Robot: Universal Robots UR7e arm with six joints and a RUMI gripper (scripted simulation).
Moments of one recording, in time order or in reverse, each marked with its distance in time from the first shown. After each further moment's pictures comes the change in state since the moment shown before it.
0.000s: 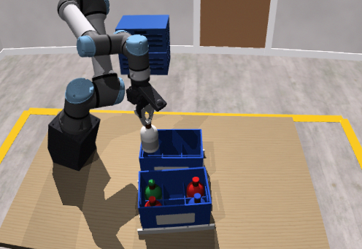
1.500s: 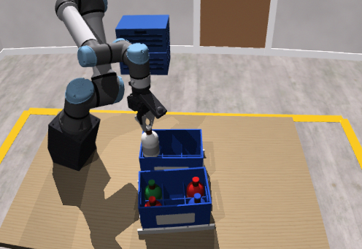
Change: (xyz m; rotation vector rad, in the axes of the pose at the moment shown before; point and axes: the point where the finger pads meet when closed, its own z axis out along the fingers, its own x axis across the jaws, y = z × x) arm 0.000 0.000 0.033 0.000 0.000 0.000
